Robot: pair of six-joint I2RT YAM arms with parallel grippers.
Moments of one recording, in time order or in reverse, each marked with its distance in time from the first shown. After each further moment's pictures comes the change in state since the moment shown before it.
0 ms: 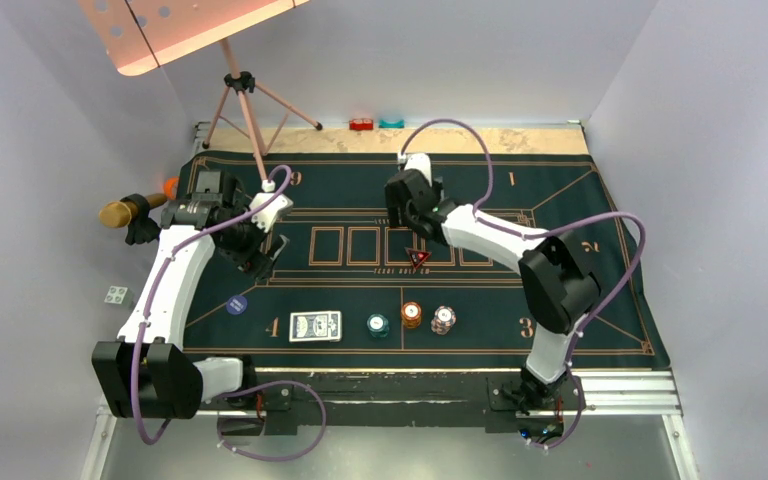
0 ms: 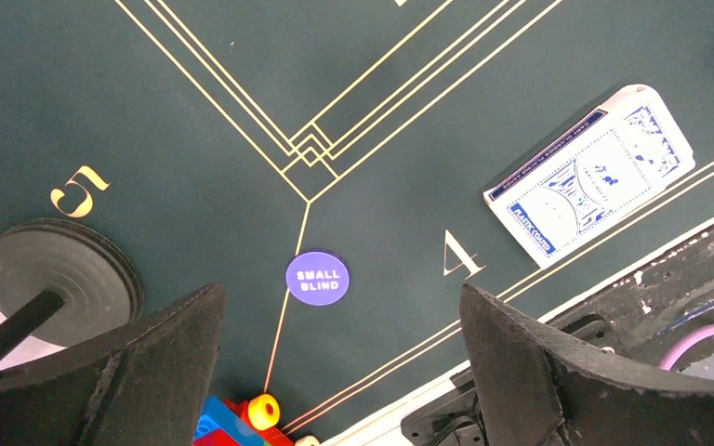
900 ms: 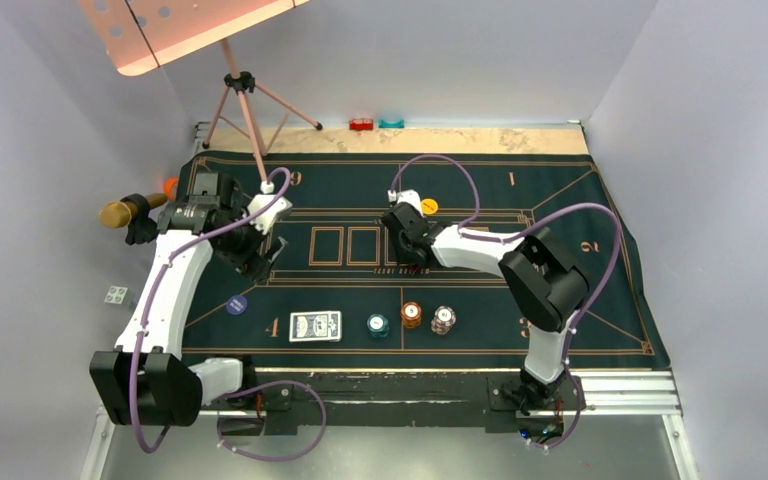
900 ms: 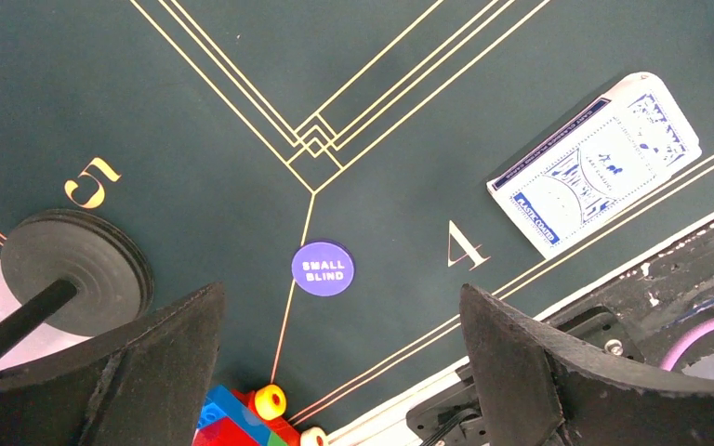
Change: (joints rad) left arm 0.000 -0.031 0.000 -0.018 -0.010 0.015; right arm 0.091 0.030 -0.201 0.037 -0.086 0.012
